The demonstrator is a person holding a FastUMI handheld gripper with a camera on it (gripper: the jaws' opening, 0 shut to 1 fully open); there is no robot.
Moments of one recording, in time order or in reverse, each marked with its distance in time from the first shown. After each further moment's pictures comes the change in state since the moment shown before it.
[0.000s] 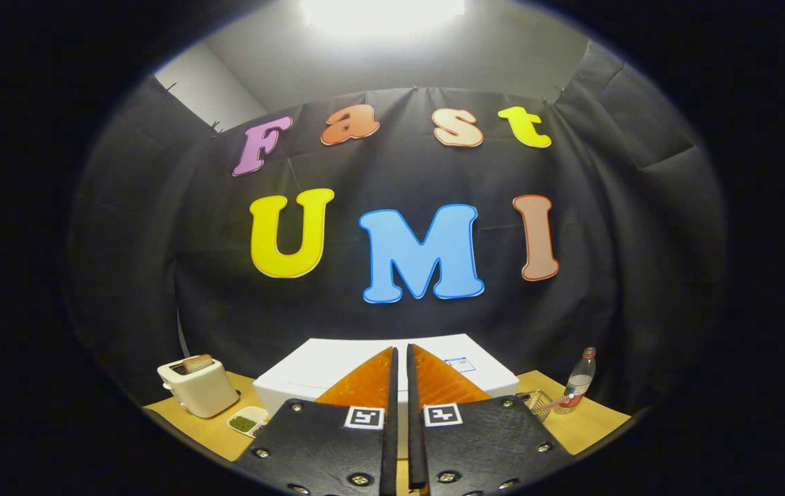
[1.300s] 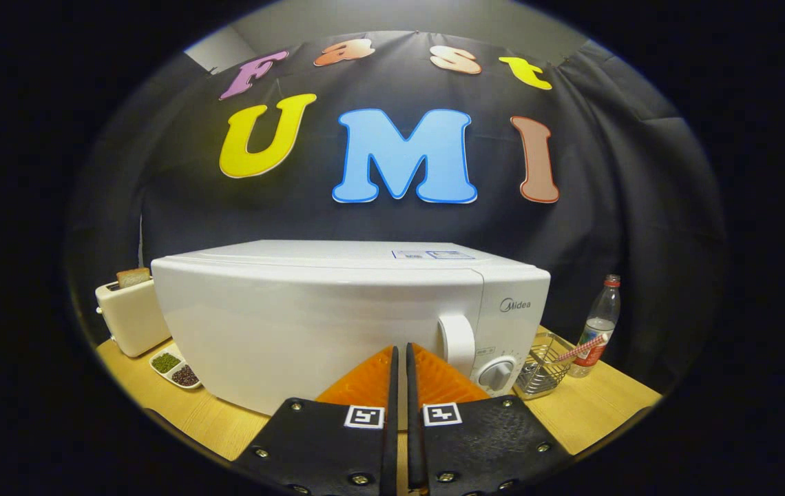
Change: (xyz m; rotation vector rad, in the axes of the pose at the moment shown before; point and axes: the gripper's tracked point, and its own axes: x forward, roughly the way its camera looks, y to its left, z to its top) arm 0.071 -0.057 -0.186 -0.078 0.190 -0.101
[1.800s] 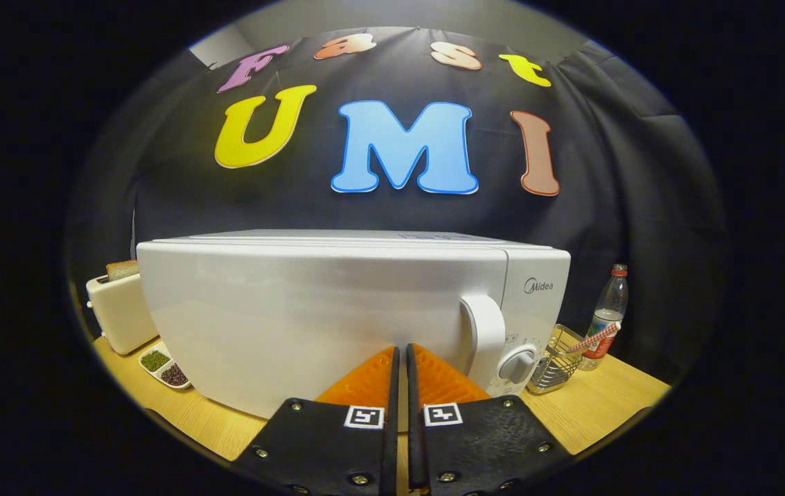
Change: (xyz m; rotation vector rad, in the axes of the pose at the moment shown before) arm 0.029 0.015 -0.032 0.008 0.031 -0.018
